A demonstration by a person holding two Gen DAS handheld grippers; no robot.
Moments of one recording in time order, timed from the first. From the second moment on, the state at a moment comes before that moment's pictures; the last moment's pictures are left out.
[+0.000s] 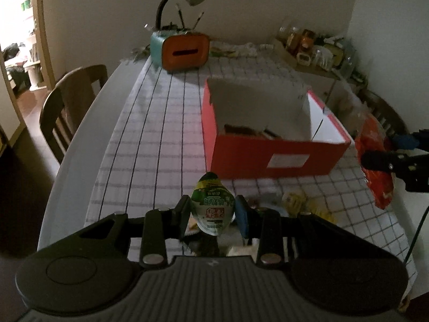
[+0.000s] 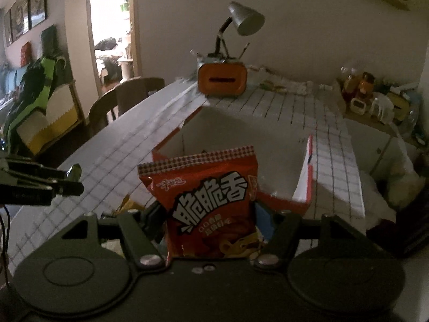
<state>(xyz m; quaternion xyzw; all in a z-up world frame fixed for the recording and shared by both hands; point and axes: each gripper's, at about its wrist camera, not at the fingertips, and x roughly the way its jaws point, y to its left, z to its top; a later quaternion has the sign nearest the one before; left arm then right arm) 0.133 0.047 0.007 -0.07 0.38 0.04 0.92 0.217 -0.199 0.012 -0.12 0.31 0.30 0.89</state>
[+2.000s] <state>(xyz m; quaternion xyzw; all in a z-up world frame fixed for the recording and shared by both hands) 0.387 -0.006 -0.069 0.02 0.50 0.04 0.87 0.446 -0.136 -0.096 -0.26 0.41 0.36 0.79</state>
